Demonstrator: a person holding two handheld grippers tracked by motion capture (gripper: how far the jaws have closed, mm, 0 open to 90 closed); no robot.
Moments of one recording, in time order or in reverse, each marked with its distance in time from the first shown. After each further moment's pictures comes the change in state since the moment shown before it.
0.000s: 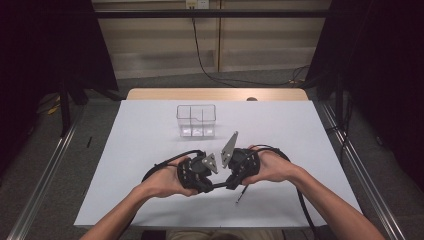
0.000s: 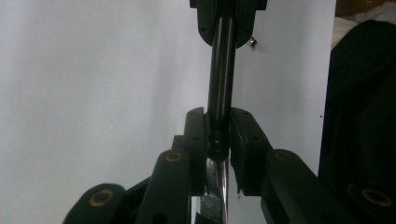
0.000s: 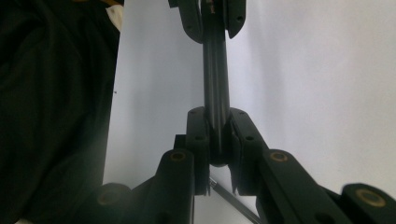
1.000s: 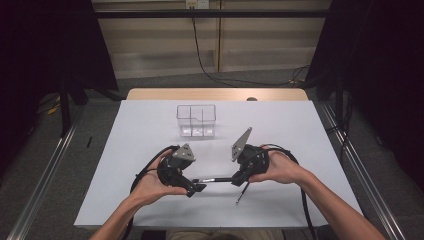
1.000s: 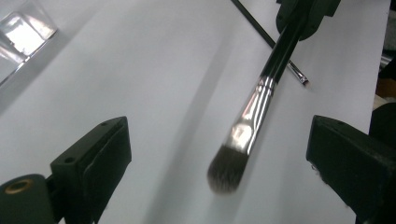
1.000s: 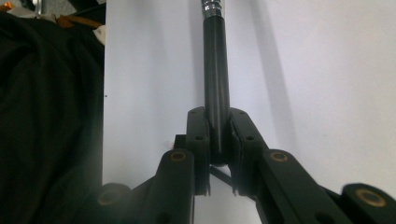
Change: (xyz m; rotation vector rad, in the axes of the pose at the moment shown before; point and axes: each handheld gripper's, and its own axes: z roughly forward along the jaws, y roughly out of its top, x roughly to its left) left arm 0.015 -0.051 -0.015 -0.261 0.133 -0.224; right arm -0.002 -0.024 -0.011 -0.084 -0.043 0.123
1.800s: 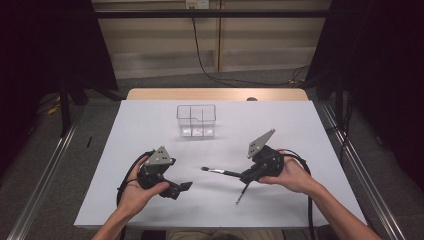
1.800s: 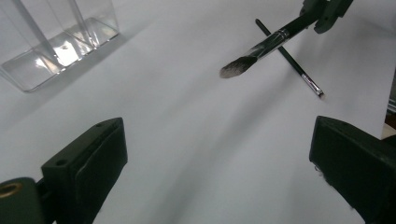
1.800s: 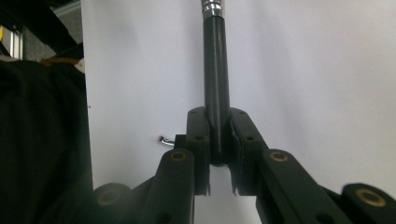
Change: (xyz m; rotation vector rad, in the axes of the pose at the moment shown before) left arm 0.002 -0.039 -0.029 -0.189 0.117 -0.102; right arm 0.004 -0.039 -0.010 -0.166 -0.098 0.141
